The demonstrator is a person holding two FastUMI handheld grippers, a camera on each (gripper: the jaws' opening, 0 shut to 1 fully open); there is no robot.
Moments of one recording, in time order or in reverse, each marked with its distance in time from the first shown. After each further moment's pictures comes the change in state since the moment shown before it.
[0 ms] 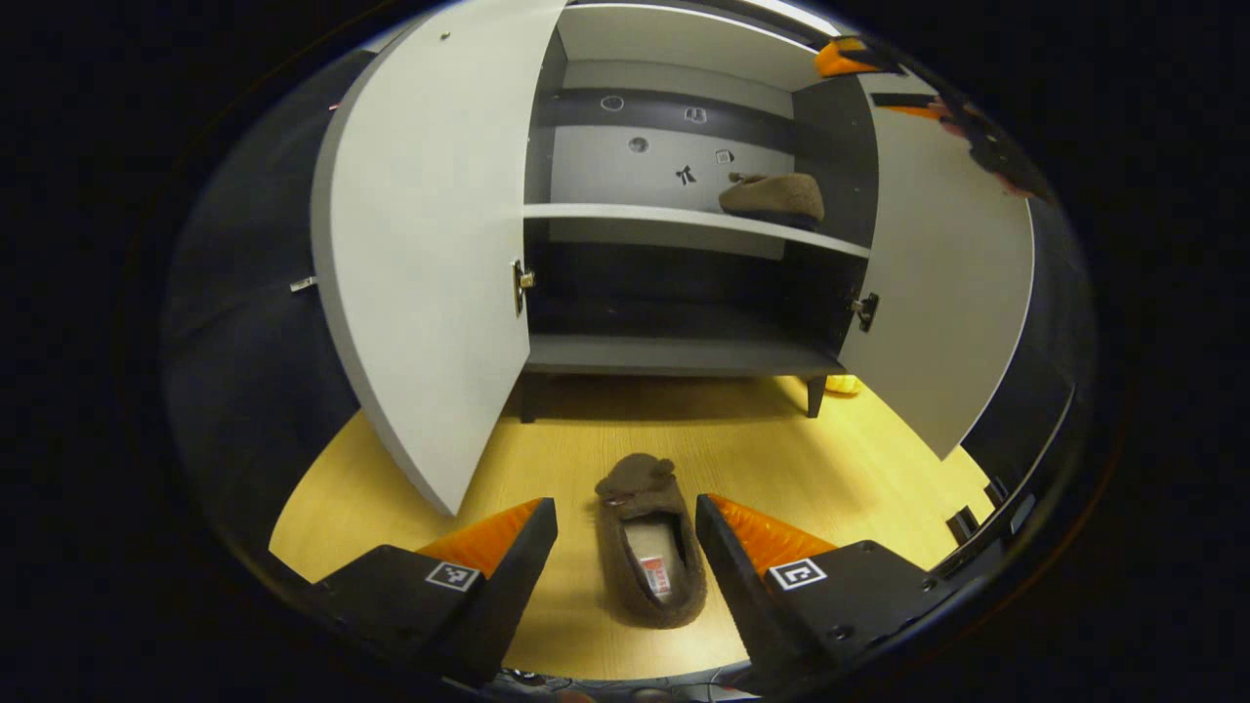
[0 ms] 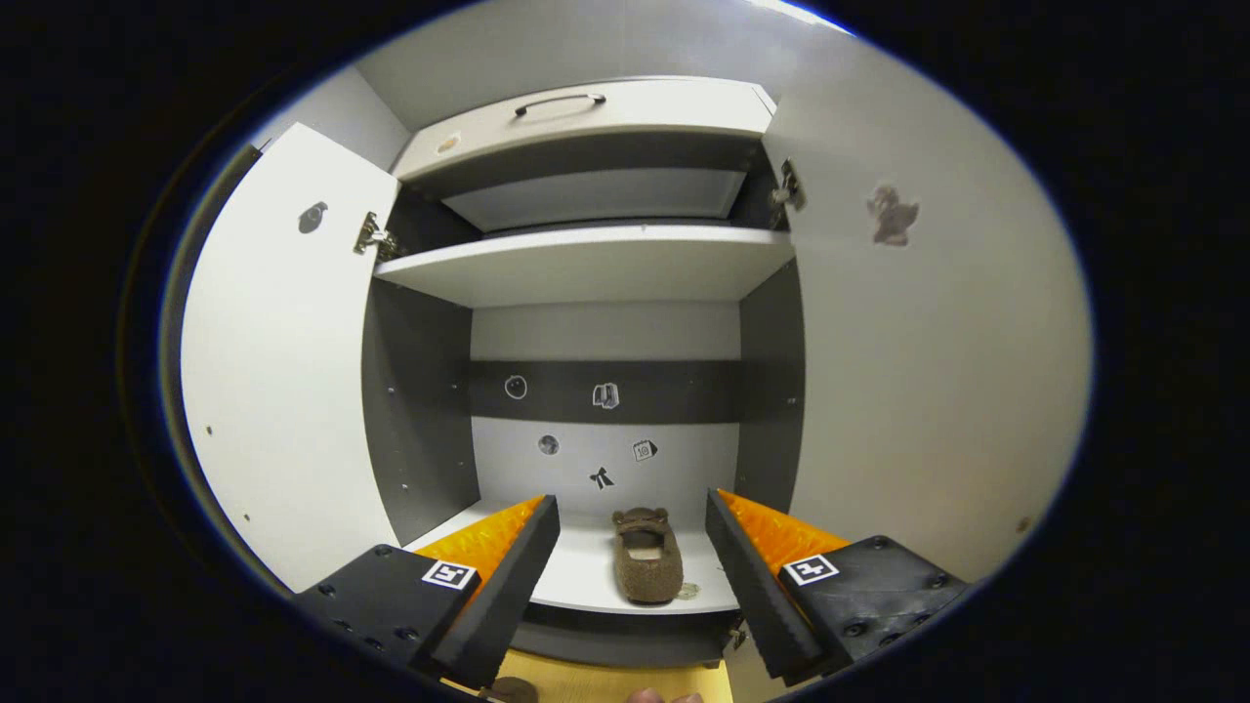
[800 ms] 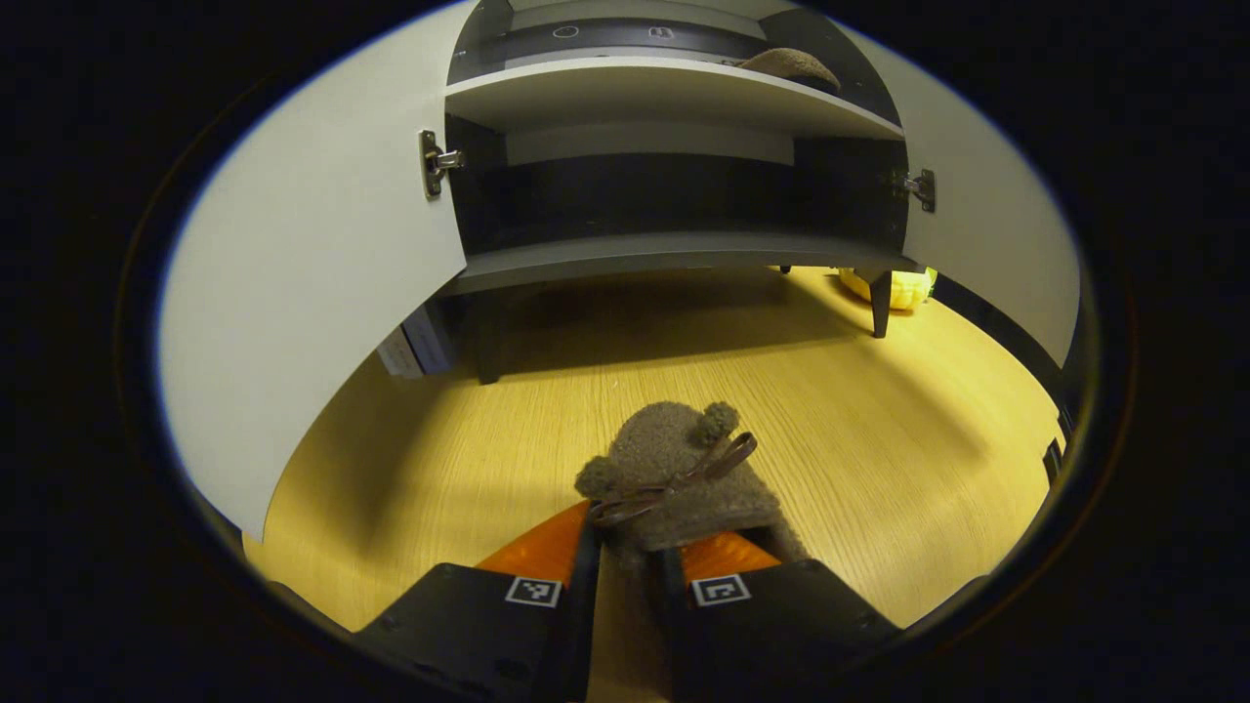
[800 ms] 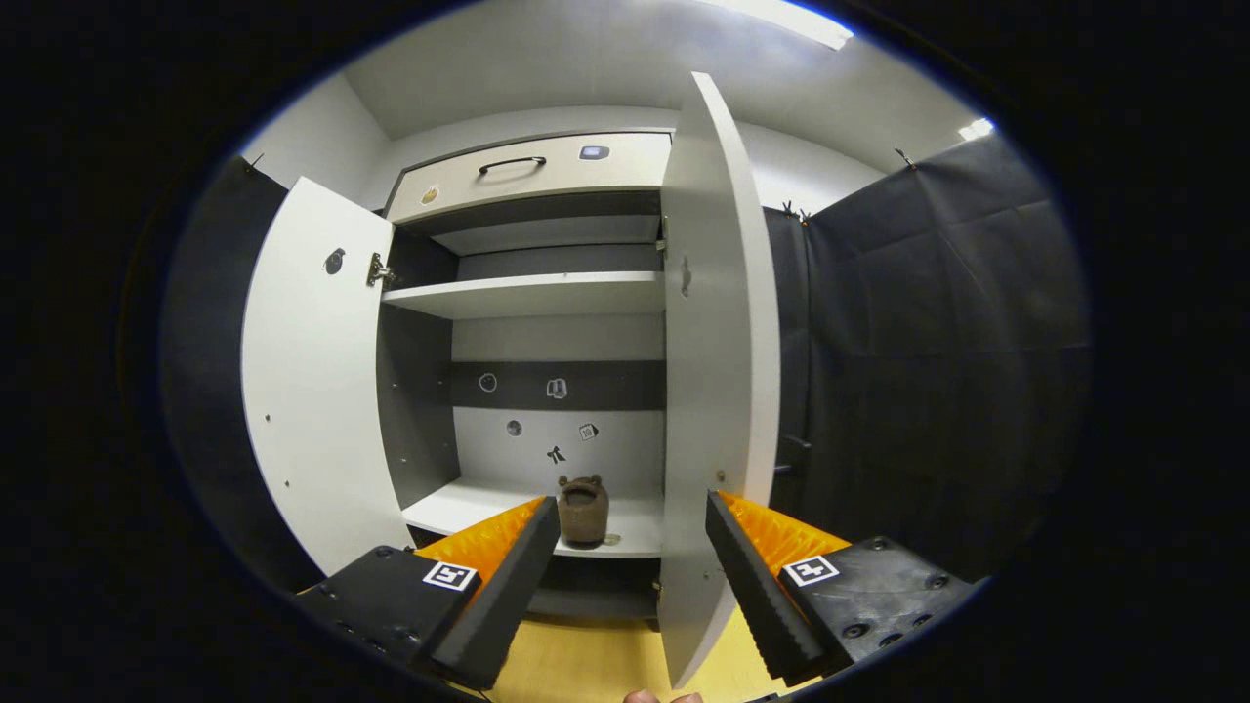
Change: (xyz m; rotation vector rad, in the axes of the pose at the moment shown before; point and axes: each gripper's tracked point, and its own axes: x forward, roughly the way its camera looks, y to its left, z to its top) left arm 0.145 0.014 -0.060 0.141 0.081 0.025; right arm -0.134 -0.084 0.012 0.001 0.046 -0.084
